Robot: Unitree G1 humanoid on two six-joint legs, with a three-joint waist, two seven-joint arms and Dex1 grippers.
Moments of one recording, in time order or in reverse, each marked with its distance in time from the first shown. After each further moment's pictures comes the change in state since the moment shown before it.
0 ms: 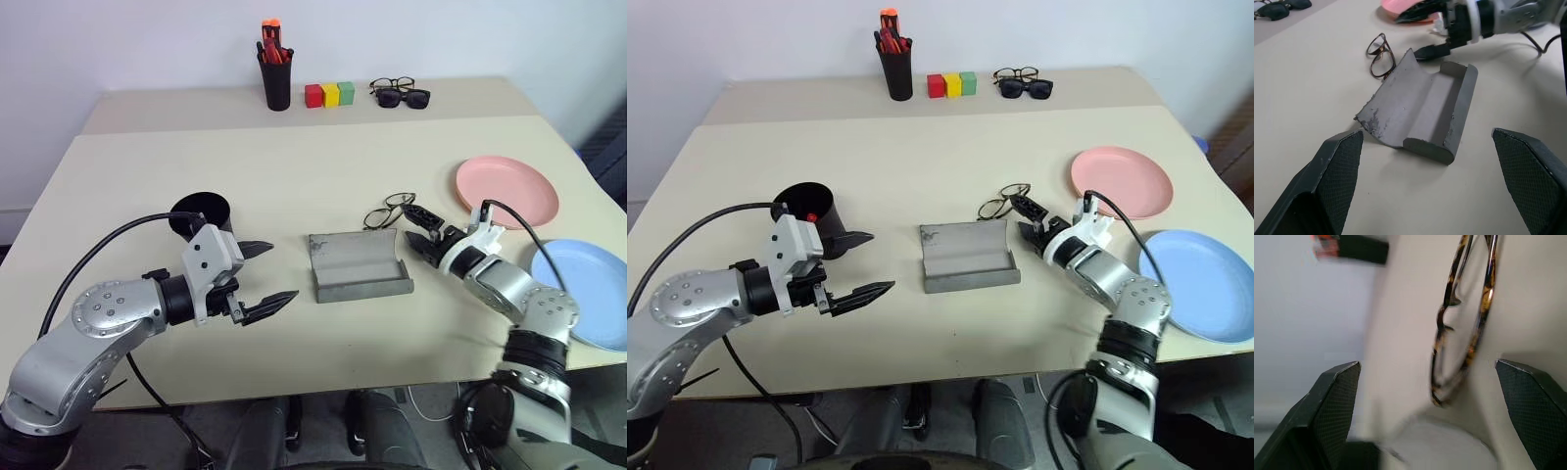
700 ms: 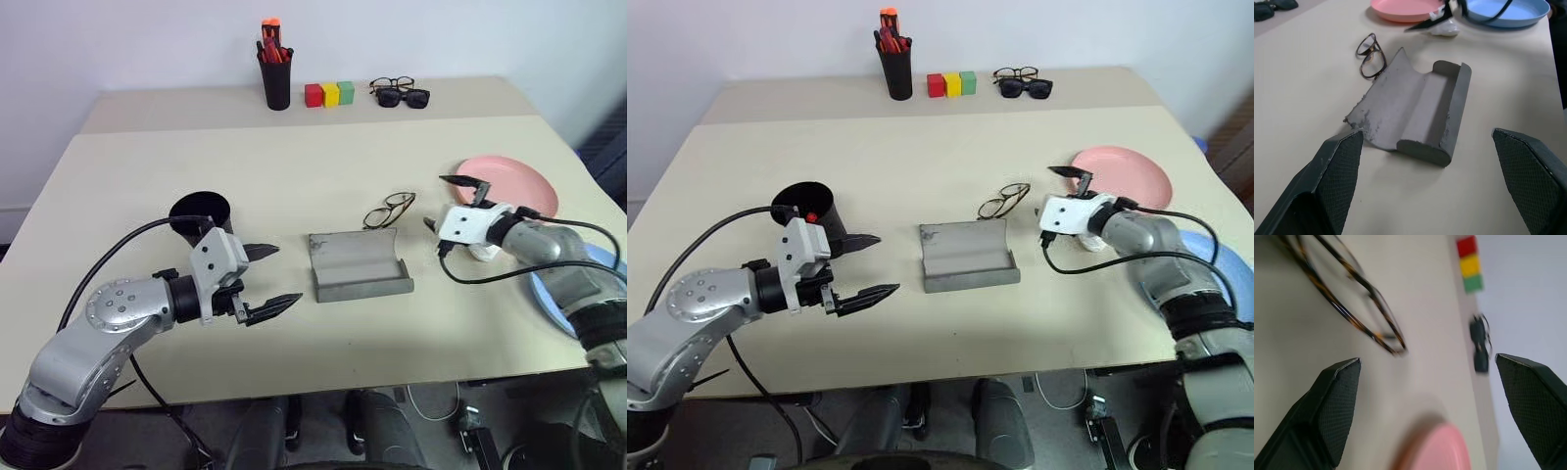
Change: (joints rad) left arm 0.010 -0.012 -0.050 0.066 0.052 -0.080 -0.070; right arm -0.160 -0.541 0.838 0.383 -1.544 -1.574 0.353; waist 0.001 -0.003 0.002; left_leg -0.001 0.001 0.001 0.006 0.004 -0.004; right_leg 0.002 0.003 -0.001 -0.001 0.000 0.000
